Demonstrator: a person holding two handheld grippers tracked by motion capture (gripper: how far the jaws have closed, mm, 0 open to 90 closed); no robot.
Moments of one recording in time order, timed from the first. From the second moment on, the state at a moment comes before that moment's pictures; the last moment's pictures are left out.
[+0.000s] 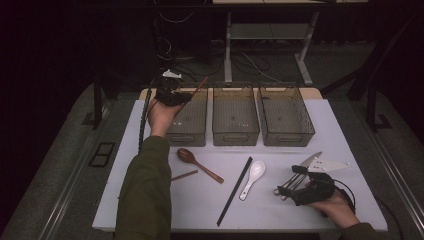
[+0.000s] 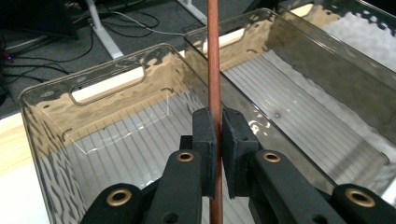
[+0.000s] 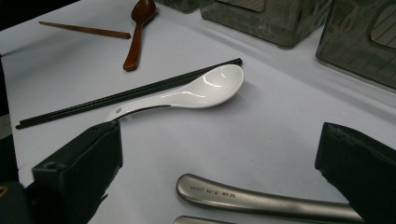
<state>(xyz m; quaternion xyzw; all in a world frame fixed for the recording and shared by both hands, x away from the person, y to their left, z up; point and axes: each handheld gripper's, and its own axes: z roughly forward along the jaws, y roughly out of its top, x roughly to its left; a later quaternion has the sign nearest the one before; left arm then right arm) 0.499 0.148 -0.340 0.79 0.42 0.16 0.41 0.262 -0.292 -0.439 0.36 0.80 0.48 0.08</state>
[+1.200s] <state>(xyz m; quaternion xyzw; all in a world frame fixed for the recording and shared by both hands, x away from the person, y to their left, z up) 0.520 0.144 -0.372 0.79 0.46 0.16 0.37 0.262 -0.292 -0.439 0.36 0.80 0.48 0.08</state>
